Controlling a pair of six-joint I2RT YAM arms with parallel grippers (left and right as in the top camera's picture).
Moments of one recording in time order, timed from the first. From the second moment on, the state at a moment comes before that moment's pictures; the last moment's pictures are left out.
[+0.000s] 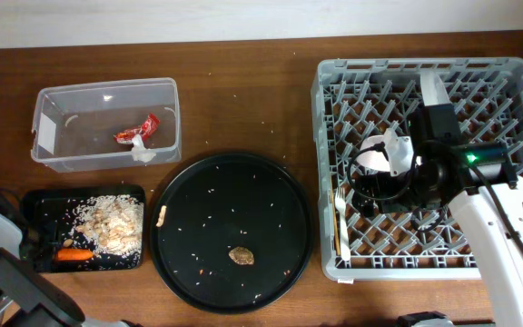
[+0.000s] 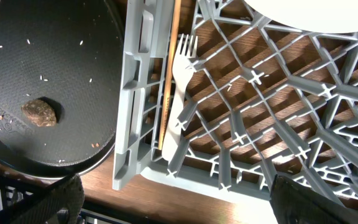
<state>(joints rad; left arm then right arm) 0.77 1.71 0.98 -0.75 -0.09 -0.83 0.10 1.33 1.28 -1.33 -0.22 0.00</state>
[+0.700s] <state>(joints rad) 0.53 1.51 1.14 -0.86 0.07 -0.67 0.10 1.33 1.28 -1.33 -0.22 0.00</state>
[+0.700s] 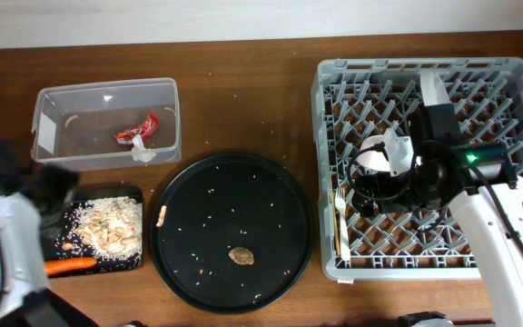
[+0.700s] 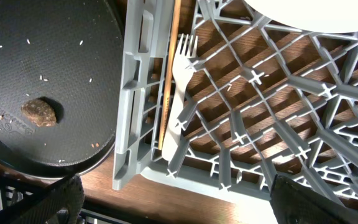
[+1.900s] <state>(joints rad) -0.58 1.77 0.97 -0.86 0.24 -1.10 0.10 1.33 1.28 -1.33 -0.22 0.00</state>
